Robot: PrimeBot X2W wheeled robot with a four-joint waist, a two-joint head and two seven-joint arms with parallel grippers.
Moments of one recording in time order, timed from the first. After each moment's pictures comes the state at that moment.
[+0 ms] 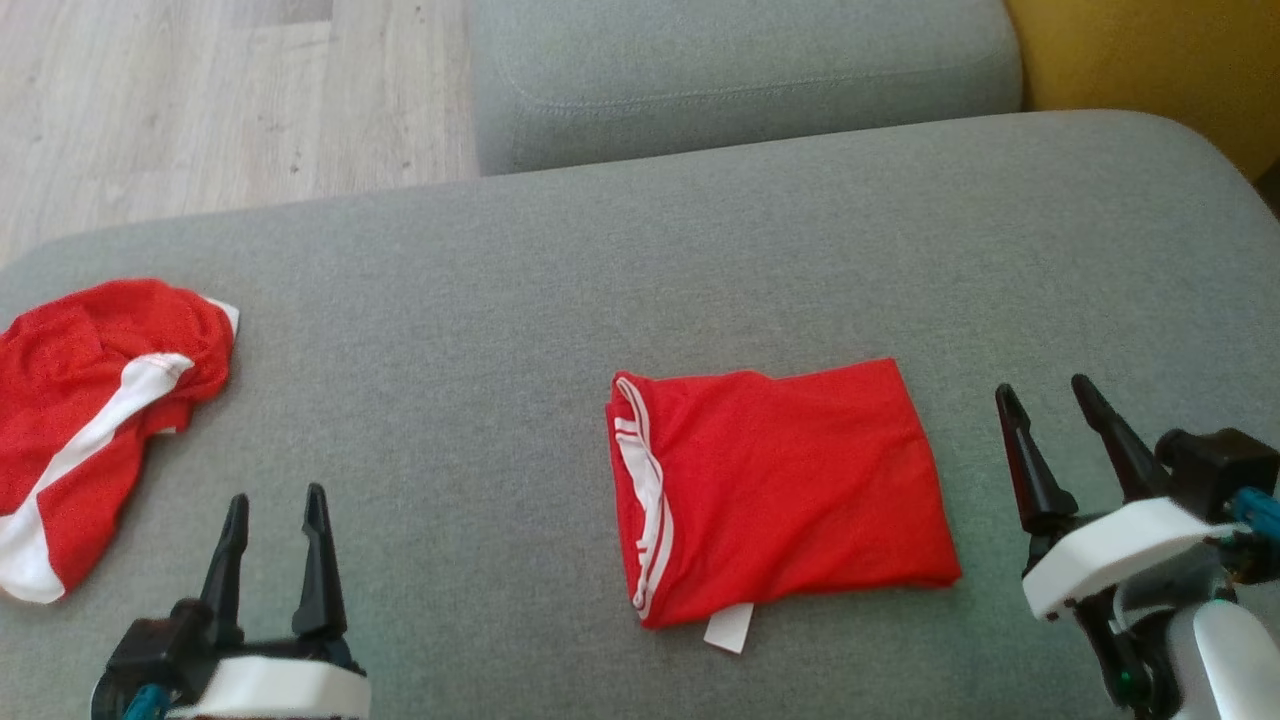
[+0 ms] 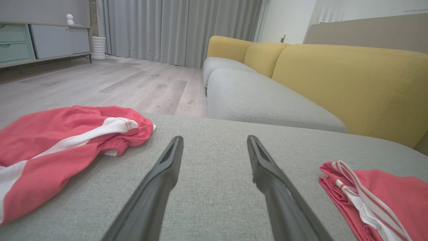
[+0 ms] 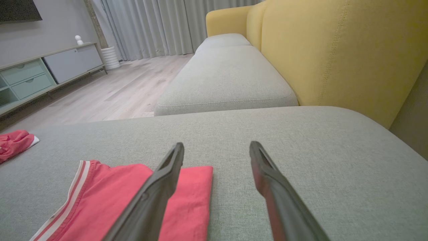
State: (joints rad) left arm 0.01 0.11 -0.02 0.28 -0.30 -0.10 -0.25; right arm -0.04 -0.19 0.06 0.10 0.28 0.13 0.08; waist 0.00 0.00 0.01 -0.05
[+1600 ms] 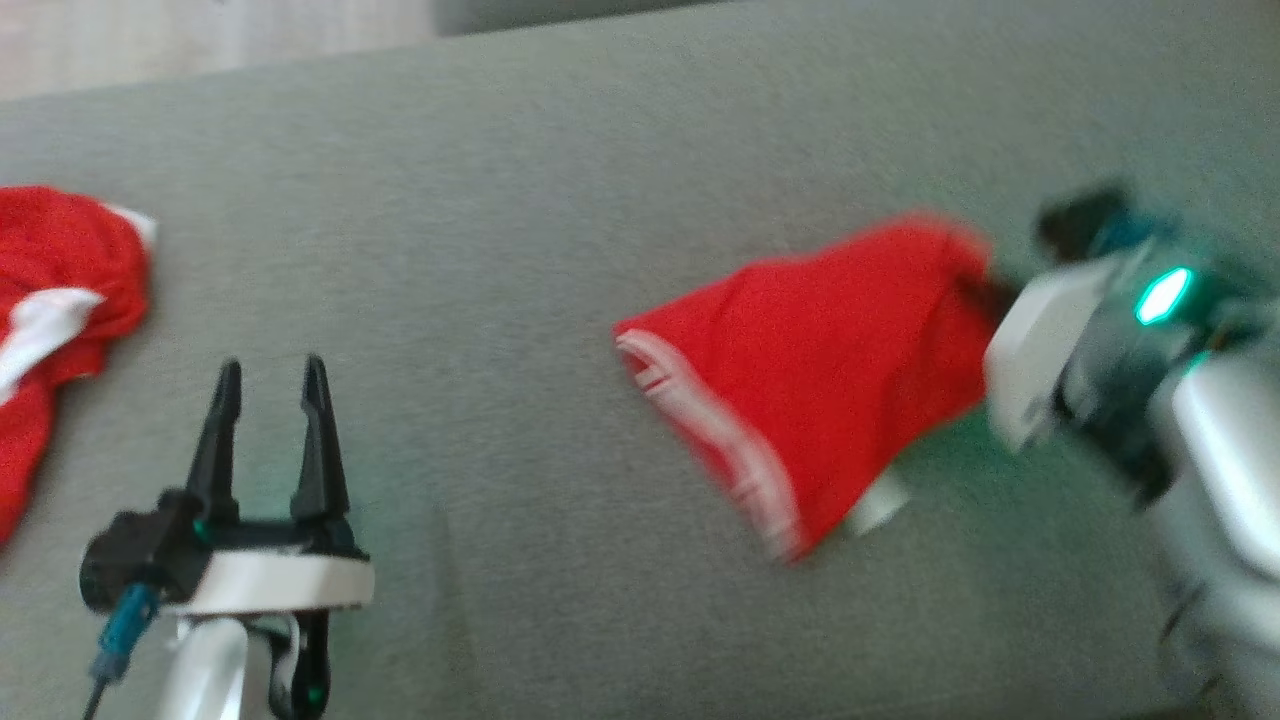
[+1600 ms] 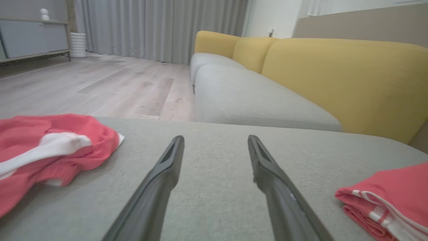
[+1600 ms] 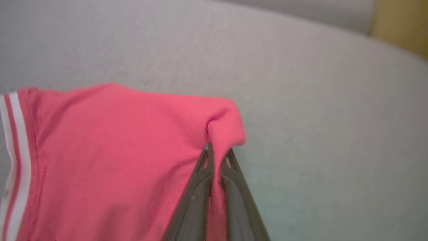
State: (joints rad) left arm -0.13 0.11 -0.03 0.22 -0.26 -0.11 -0.25; right arm -0.47 -0.33 0.30 0.21 0.30 0.13 0.64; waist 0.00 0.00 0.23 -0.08
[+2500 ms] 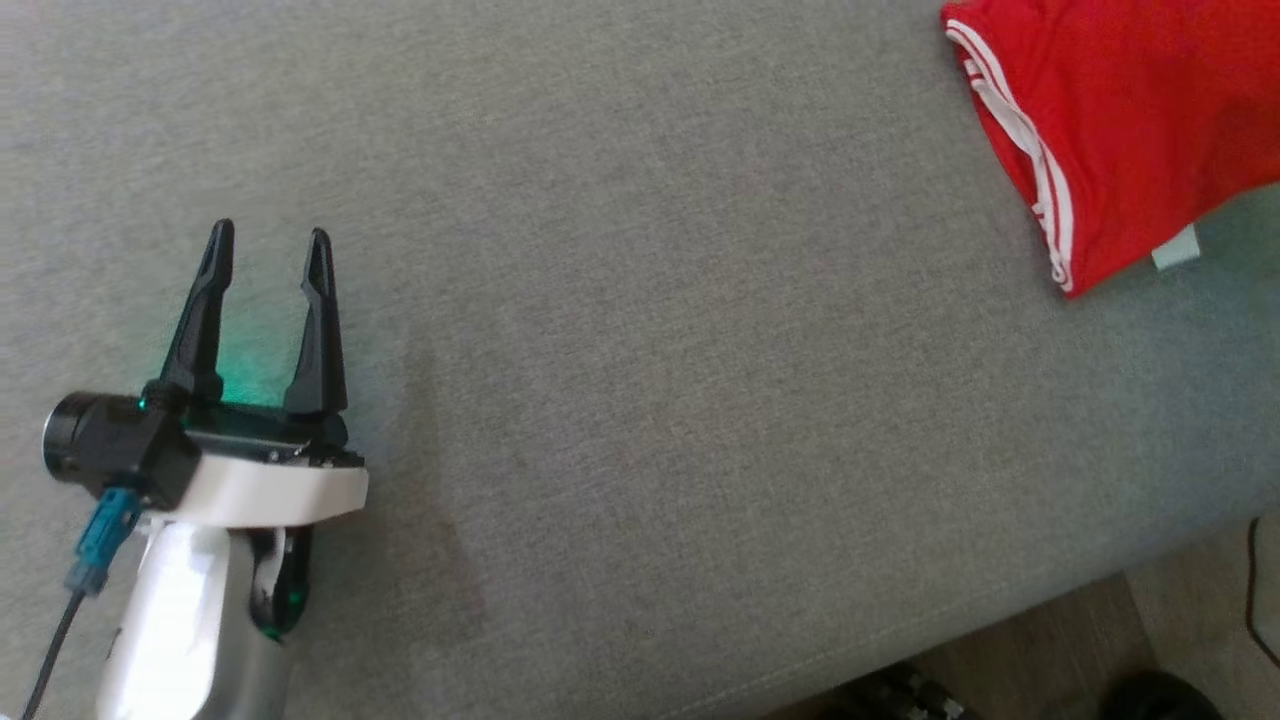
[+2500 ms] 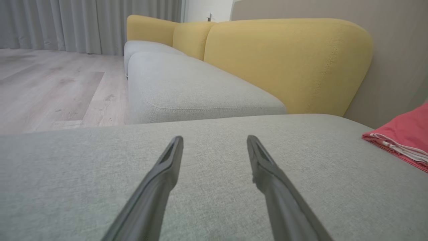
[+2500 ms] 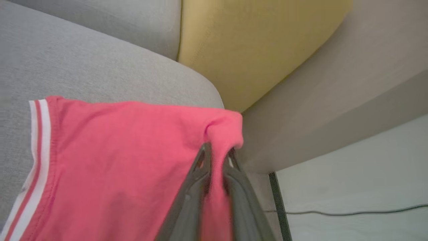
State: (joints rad) left arm -0.28 0.17 -0.10 0.14 -0.23 -0.12 -0.24; right arm -0.73 -0.66 0.22 0.47 0.21 0.13 0.25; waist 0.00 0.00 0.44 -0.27
